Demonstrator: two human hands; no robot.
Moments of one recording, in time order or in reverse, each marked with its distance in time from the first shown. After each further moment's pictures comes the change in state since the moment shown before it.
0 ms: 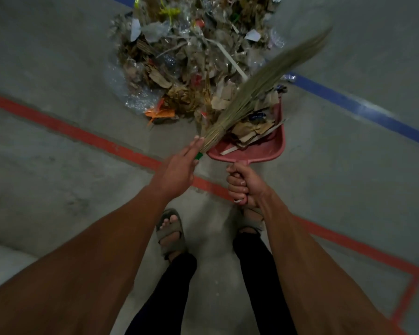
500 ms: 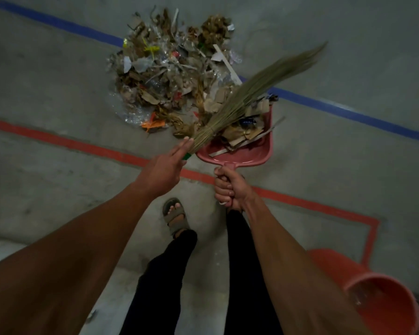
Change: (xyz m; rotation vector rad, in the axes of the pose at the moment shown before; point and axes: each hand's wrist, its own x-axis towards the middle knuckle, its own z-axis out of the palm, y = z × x) left_hand -0.091 0.123 -0.142 0.154 -0.100 0.136; right_hand -0.188 0.038 0.096 0.106 -0.040 -0.144
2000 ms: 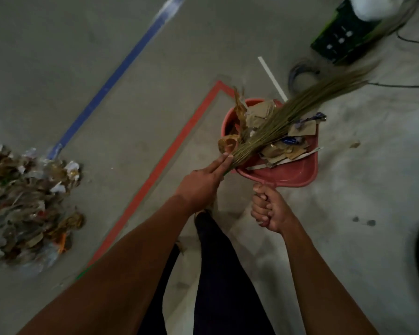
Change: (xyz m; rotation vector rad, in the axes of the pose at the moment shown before) left_hand -0.168 0.547 0.162 0.376 -0.646 1.149; right_hand -0.528 0.299 -0.199 0.964 0.482 -0.772
